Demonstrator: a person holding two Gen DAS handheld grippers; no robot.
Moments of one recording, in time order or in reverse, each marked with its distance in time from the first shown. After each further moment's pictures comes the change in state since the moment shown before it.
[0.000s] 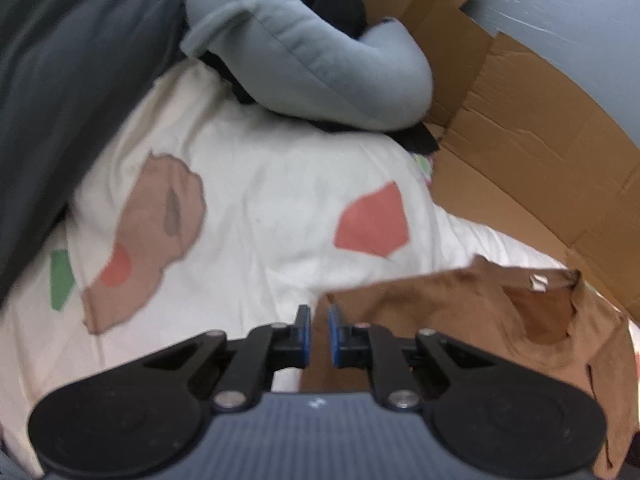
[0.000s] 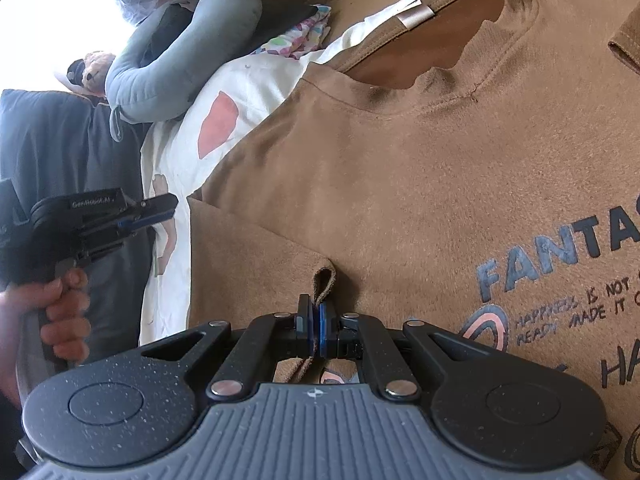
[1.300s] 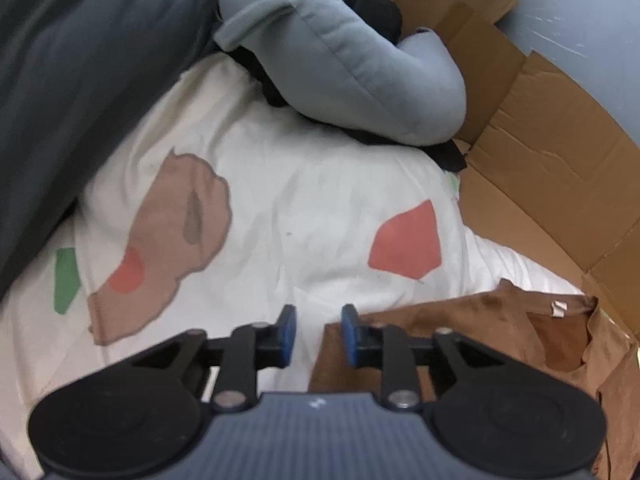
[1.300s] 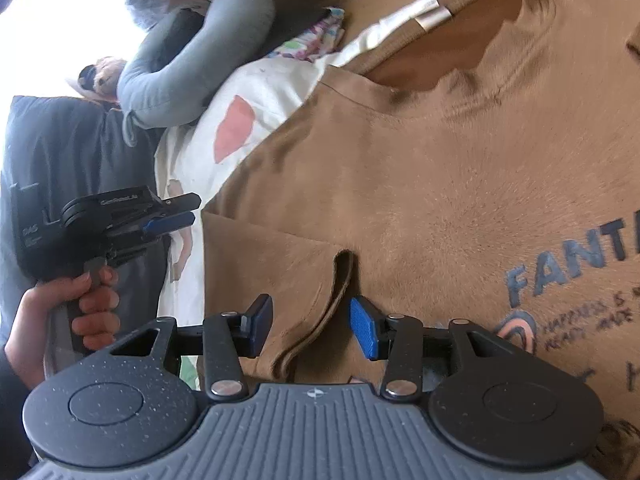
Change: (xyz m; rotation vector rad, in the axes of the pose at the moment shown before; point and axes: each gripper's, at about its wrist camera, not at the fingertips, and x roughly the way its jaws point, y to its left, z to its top) left arm 0.016 0.021 0.010 -0.058 -0.027 0.028; right arm 0.008 0.004 0.005 0.023 -0.009 0.051
